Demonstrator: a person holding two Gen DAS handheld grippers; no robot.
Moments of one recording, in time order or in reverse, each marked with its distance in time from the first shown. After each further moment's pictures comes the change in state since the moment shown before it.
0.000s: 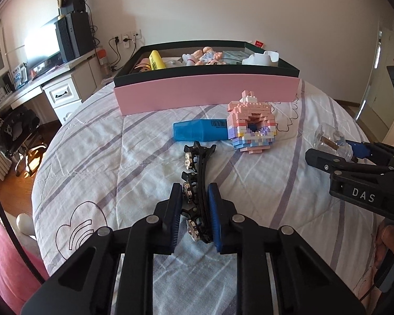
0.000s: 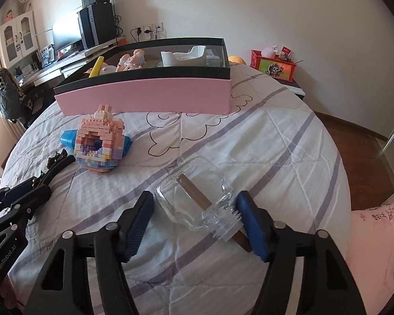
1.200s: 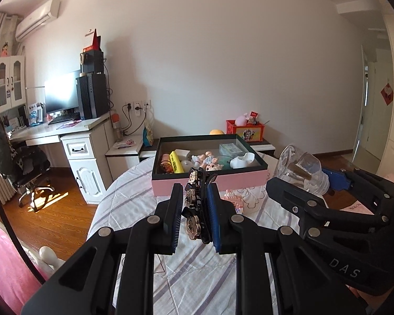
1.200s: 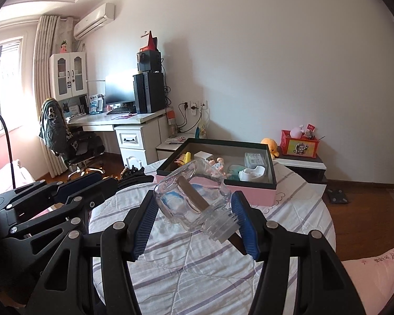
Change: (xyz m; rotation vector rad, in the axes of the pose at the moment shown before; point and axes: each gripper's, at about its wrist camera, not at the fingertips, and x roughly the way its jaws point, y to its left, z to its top) left arm -0.171 0.010 0.017 -0.021 -0.391 0.007; right arm -0.173 0.084 0.006 -0.104 -0.422 0.155
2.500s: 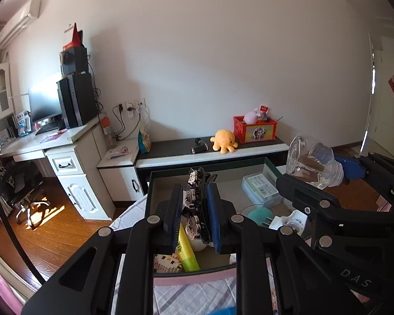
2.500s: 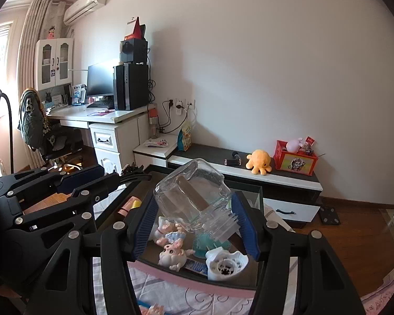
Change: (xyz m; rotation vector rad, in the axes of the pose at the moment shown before) left arm 0.231 0.012 0.100 0.046 0.094 0.003; right arm 0.185 -0.067 0.094 -0.064 0.065 -0.065
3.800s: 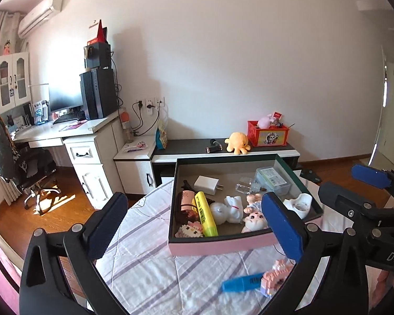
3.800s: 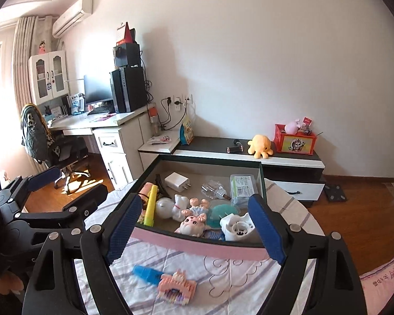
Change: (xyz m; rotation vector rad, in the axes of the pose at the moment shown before) left arm -0.080 0.024 -0.039 -0.074 -0.062 0.078; right arm -0.079 0.012 -0.024 0.116 -0.007 0.026
